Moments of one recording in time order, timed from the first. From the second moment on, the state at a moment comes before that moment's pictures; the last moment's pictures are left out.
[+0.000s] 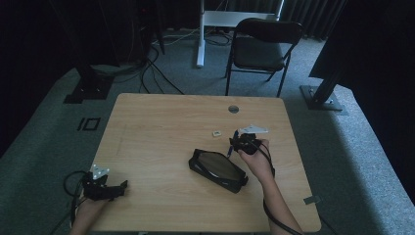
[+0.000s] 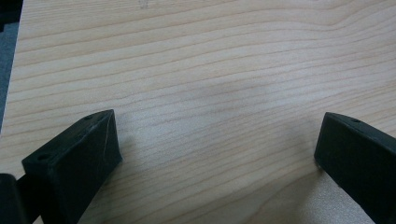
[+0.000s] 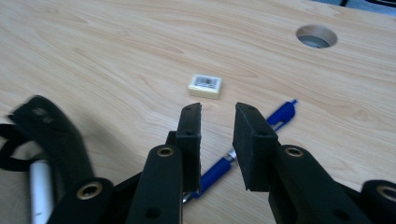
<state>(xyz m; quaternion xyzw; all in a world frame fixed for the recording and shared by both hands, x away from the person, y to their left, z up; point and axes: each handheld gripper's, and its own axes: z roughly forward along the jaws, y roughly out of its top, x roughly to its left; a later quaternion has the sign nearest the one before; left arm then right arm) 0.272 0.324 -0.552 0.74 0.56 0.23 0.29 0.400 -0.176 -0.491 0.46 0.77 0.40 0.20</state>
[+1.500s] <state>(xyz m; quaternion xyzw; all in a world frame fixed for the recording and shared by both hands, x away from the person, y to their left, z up) 0.272 0.324 -0.552 0.74 0.56 0.23 0.29 0.438 -0.169 -0.539 0.54 0.74 0.33 0.20</state>
